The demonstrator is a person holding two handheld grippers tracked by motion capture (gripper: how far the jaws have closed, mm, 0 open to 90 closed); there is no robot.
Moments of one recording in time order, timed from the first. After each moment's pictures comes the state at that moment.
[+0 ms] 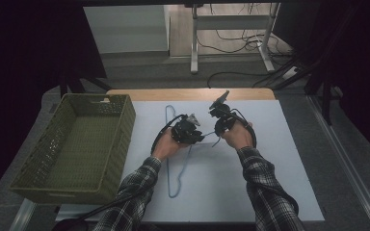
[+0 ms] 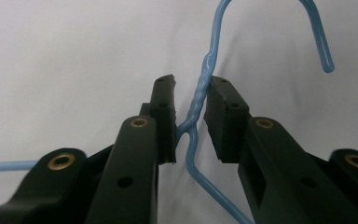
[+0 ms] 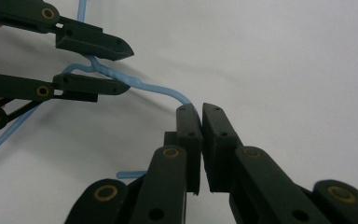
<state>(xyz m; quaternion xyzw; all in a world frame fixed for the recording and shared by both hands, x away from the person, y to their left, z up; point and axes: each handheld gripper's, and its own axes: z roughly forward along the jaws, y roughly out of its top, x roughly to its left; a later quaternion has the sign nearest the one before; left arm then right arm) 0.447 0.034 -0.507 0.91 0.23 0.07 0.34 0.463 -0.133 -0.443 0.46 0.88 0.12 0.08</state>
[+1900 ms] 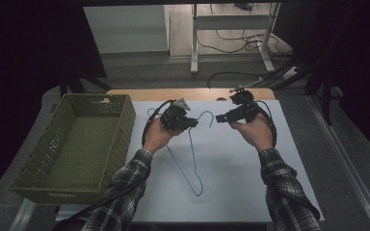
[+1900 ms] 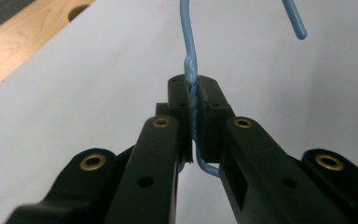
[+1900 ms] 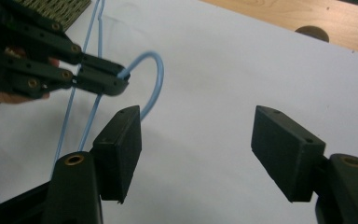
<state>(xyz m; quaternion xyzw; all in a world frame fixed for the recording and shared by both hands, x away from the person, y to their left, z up) 0.442 0.066 -0.444 0.87 0.26 0.08 0.41 0.433 -0.180 -0.371 0.45 0.83 0.31 0.09</state>
